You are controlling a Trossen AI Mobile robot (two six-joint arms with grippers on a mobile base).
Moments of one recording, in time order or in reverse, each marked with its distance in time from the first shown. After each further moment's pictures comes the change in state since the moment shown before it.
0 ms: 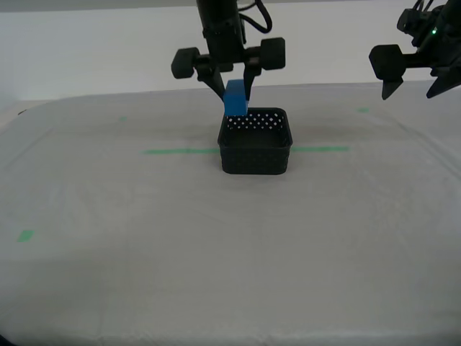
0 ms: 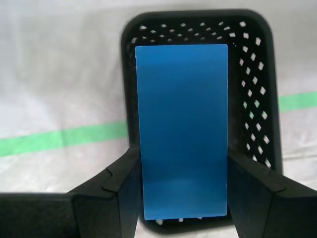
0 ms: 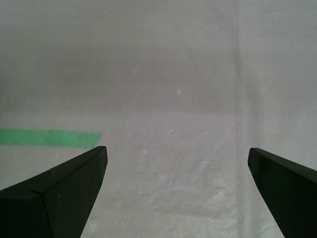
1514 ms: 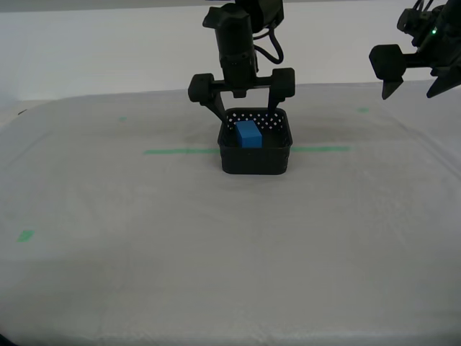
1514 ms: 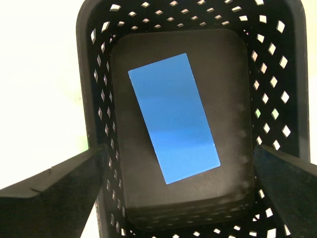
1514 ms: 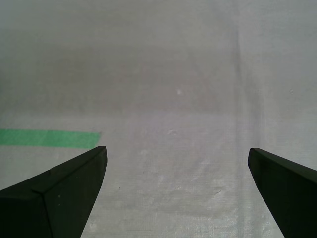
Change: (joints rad) arm 0 0.000 0.000 0.000 0.000 0.000 0.000; arm 1 -0.020 0.157 0.100 0.013 -0.013 -0.013
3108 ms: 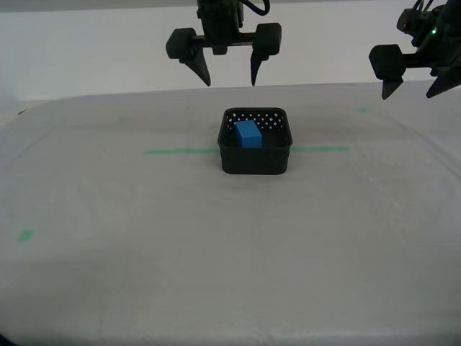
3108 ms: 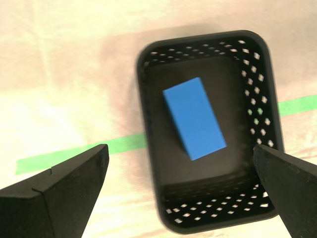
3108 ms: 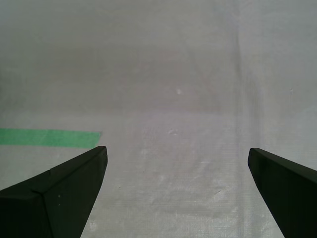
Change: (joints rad) arm 0 -0.001 0.000 0.000 0.000 0.000 0.000; arm 1 0.052 -0.167 -0.002 -0.118 -0.026 0.111
